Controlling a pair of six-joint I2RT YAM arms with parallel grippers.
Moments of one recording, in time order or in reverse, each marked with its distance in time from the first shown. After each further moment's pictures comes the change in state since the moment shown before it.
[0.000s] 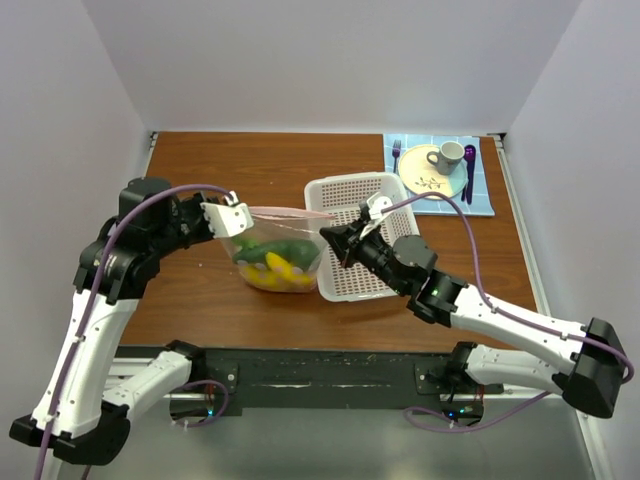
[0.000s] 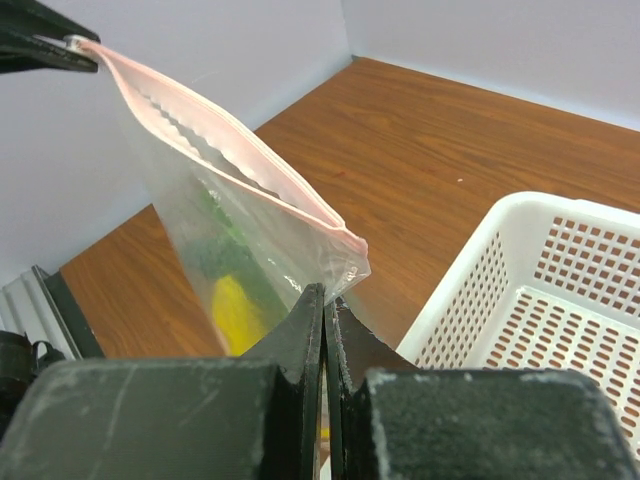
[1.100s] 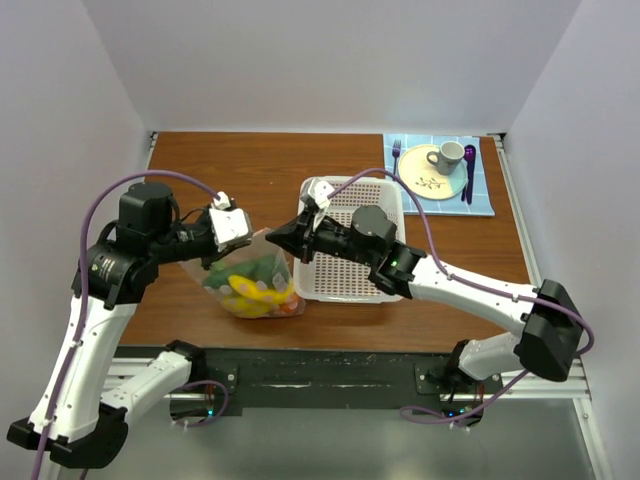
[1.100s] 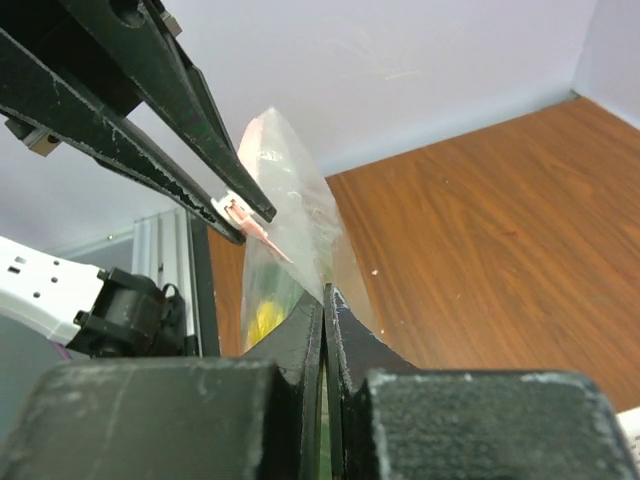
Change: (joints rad) left arm -0.014 -0.021 -0.011 -0.028 0.502 -0.298; right arm 0.005 0.324 0.278 0.084 -0.462 -0.044
